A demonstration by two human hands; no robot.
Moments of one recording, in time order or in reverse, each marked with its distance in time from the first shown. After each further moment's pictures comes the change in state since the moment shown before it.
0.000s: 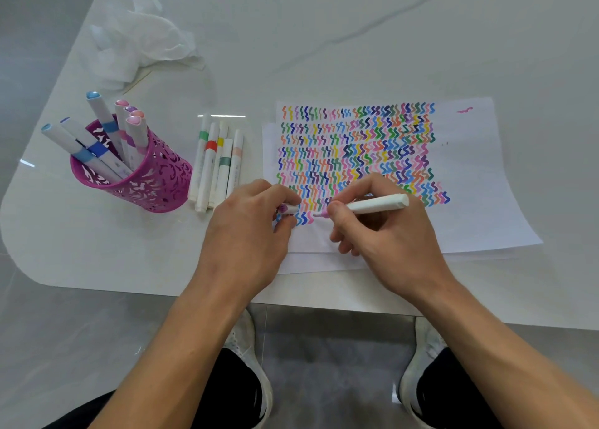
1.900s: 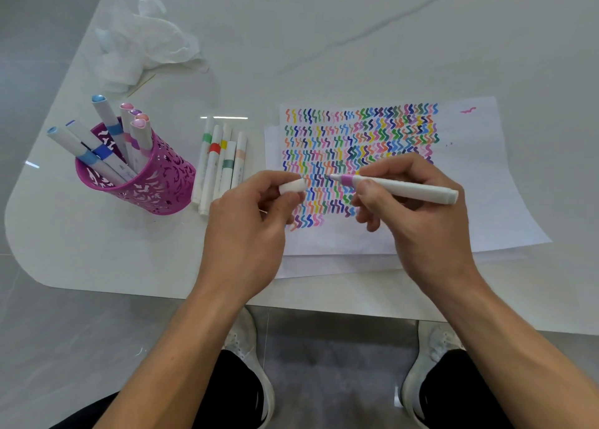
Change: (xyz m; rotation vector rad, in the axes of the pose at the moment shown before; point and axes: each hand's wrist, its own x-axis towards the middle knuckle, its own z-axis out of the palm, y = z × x) left_hand 0.000 0.007 -0.008 -0.575 0.044 -0.166; right_hand 0.007 -0.010 -0.011 0.267 0.154 -0.091
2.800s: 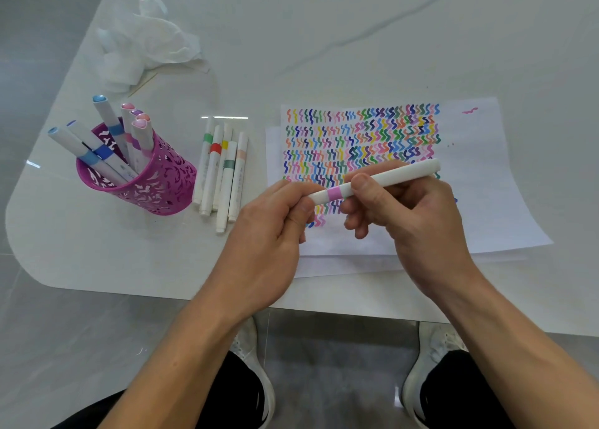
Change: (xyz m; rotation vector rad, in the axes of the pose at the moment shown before) left_hand -0.006 0.004 0.003 0.048 -0.216 0.174; right_hand 0.002 -0.006 0.005 0.111 -0.086 0.114
